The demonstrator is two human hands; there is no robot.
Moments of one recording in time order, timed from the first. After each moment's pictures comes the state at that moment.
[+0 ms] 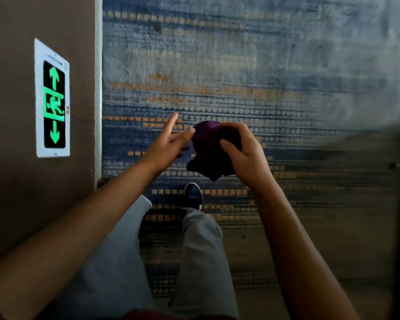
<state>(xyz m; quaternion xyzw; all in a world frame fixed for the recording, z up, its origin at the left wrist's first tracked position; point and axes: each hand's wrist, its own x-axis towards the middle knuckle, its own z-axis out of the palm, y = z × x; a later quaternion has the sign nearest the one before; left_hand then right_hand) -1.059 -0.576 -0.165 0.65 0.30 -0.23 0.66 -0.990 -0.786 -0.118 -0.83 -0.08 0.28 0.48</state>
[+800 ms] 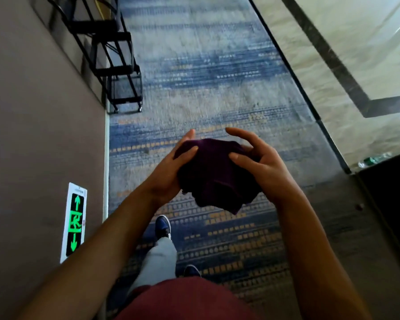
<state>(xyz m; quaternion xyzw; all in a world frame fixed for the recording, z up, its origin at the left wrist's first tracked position) -0.927 -0.654 0.143 0.50 0.11 -0.16 0.84 -0.891 -0.884 0.186 -0.65 -0.14 0.22 0.72</state>
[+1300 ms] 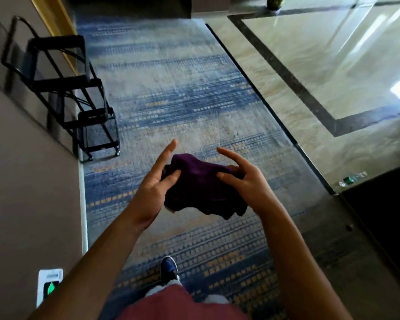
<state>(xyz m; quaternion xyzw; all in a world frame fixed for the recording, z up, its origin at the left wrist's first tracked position) -0.734 -0.572 0.177 0.64 -0.01 -0.11 0.76 -0.702 -0.818 0.183 -0.70 -0.05 0.16 0.69</state>
